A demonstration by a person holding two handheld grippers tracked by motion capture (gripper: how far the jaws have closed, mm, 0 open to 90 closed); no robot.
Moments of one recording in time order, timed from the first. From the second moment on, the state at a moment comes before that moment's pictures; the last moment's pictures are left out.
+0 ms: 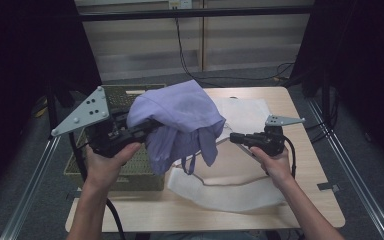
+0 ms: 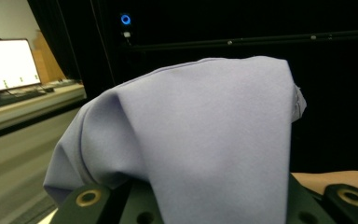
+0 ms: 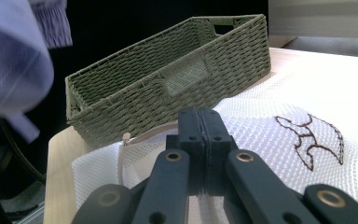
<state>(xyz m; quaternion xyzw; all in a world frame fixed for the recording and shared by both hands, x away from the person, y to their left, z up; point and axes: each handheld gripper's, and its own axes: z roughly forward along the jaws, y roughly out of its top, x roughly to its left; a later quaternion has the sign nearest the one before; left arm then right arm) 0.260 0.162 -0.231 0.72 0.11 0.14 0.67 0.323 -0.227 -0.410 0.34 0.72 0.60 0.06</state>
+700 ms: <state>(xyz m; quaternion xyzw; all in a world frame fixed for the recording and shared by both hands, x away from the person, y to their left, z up) 0.263 0.106 -0.263 0.77 0.08 0.09 0.63 0.321 -0.230 -0.408 0.34 0.72 0.61 0.05</state>
